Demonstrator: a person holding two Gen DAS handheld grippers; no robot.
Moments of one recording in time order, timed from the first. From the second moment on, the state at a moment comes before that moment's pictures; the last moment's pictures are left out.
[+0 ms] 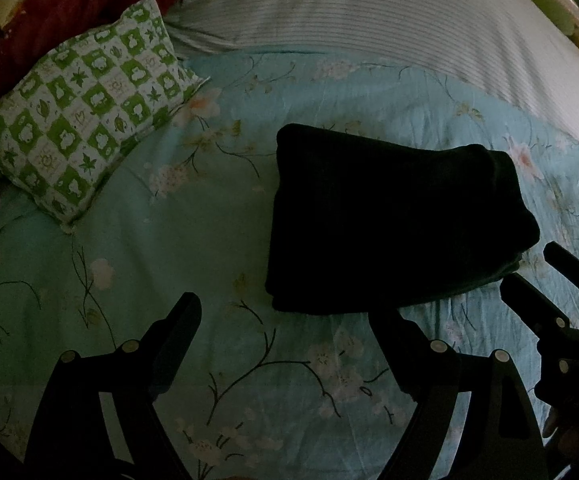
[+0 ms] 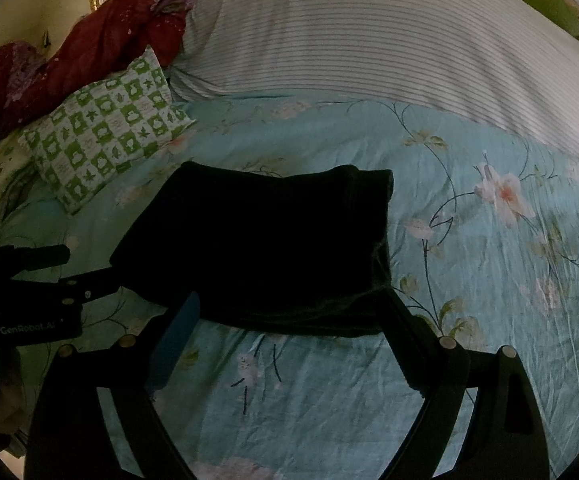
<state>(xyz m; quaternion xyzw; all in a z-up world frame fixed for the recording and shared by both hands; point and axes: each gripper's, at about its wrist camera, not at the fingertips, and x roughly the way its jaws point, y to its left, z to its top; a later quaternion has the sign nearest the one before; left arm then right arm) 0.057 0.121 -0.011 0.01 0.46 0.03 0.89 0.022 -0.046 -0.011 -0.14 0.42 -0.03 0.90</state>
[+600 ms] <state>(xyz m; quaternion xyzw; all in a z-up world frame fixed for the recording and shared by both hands) 0.062 0.122 -0.009 0.00 0.46 0.02 0.89 0.024 -0.043 -0.004 -0.13 0.41 -0.03 0.90</state>
